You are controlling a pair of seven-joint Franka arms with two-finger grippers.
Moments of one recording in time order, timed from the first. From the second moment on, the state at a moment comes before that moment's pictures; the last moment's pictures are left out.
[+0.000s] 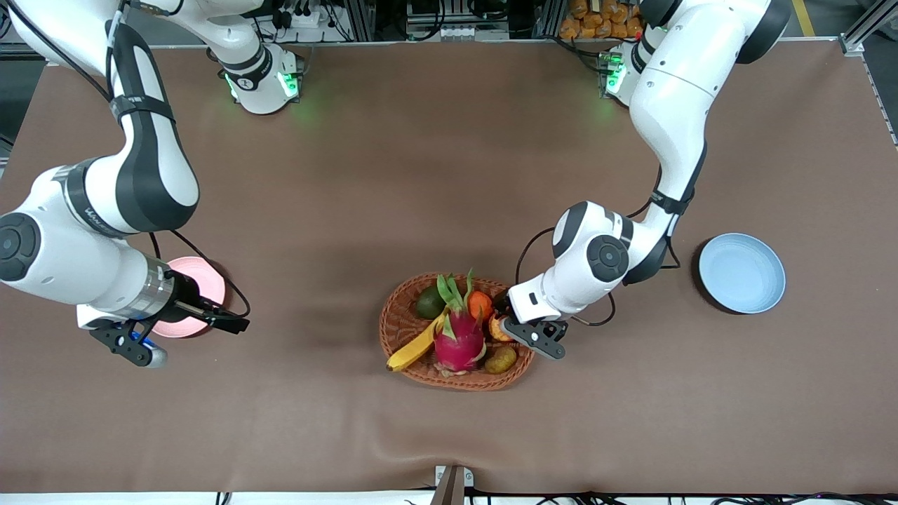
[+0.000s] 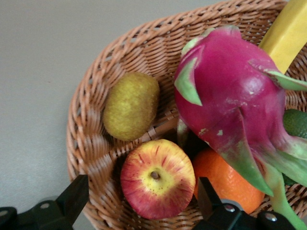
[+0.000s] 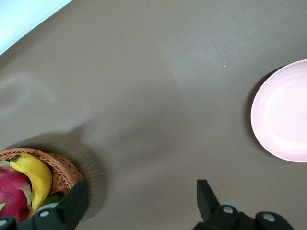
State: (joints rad) left arm -0.37 0.79 -0.16 -1.45 -0.17 2.48 0.15; right arm 0.13 0.49 0.01 -1.38 0.16 1.89 0.56
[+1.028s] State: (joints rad) left arm -0.38 0.82 -0.17 -1.45 -0.17 2.51 0.16; right arm 0.13 0.48 0.01 -1.37 0.16 1.86 0.56
